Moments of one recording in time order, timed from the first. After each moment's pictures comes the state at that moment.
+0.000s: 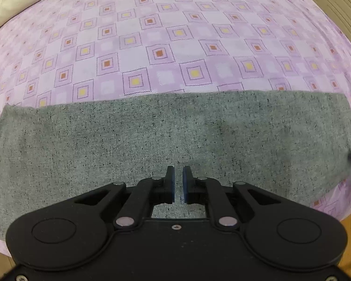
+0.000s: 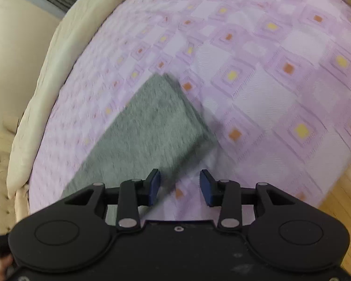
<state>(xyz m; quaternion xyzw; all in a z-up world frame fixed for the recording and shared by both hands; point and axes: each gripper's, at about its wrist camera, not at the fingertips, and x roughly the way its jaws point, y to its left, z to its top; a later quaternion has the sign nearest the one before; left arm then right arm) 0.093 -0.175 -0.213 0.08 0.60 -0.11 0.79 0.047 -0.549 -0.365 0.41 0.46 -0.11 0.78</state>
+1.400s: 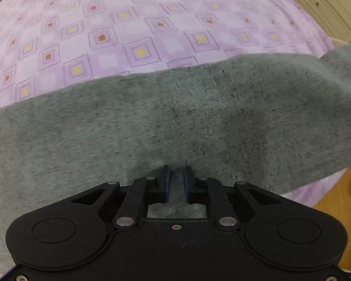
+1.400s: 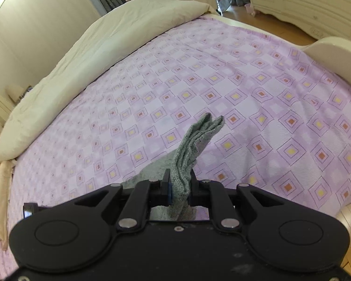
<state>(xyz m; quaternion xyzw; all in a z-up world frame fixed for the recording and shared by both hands) 0.094 -0.174 -0.241 0.06 0.61 -0.23 0.76 0.072 -0.444 -0.216 0.24 0.43 -0.10 0.86</state>
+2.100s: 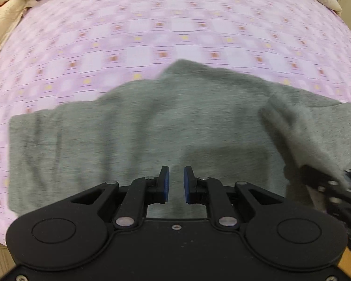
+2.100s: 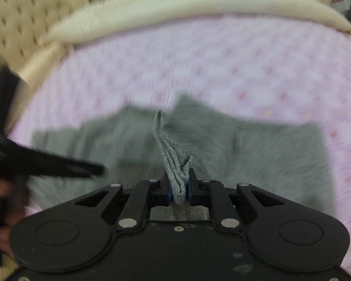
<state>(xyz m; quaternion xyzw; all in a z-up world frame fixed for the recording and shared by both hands) 0.109 0.150 -0.214 0.03 0.58 -0.06 0.81 0.107 -0.066 -0.296 0.06 0.50 0.09 0.86</state>
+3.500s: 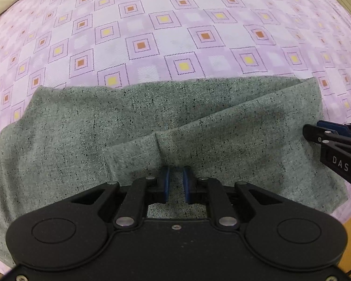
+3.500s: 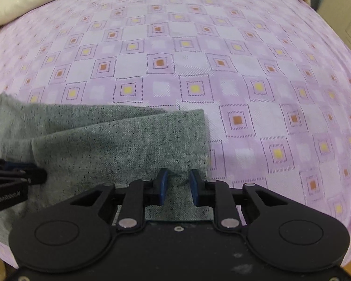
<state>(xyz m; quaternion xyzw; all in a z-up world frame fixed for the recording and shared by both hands) 0.142 -0.025 -0.258 0.09 0.62 -0.13 0.77 0.181 -0.216 -0.349 0.00 0.57 -0.03 0.82</state>
